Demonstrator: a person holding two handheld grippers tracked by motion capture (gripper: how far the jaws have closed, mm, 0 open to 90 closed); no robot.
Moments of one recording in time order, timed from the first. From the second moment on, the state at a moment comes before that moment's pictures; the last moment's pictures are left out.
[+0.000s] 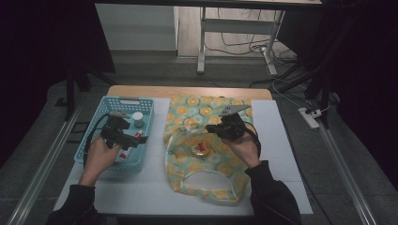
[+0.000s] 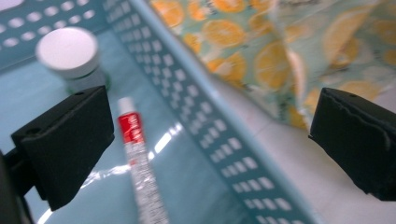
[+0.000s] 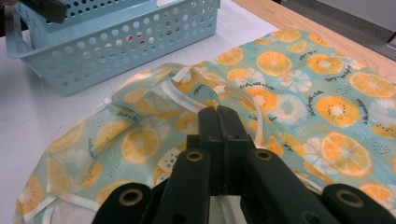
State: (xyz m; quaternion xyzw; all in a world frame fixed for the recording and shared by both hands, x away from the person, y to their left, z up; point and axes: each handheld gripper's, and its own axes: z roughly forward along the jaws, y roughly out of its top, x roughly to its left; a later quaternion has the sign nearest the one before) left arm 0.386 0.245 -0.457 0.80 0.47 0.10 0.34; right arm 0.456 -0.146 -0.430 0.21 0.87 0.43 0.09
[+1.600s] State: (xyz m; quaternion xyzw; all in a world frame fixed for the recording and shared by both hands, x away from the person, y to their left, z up) left arm 0.424 0.252 -0.514 0.84 0.52 0.06 0.17; right arm 0.455 -0.148 -0.429 0.21 0.87 0.44 0.09
